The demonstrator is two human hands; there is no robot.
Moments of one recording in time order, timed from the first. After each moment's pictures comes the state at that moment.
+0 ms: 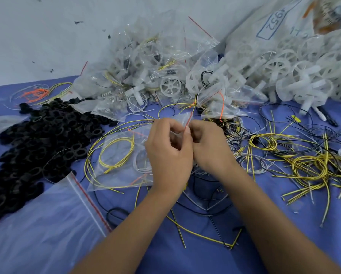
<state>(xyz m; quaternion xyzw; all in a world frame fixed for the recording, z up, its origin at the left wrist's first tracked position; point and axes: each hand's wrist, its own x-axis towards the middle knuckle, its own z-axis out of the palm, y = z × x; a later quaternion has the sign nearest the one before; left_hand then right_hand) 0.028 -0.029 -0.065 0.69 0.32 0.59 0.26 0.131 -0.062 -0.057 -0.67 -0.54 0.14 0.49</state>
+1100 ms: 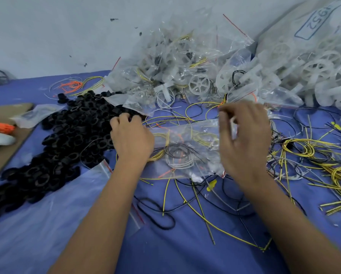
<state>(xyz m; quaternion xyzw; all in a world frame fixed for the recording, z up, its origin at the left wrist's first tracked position) -0.072 0.085 -0.070 0.75 0.60 0.27 0.02 0.106 -0.065 -0.045 -0.62 -0.54 -0.26 0.51</state>
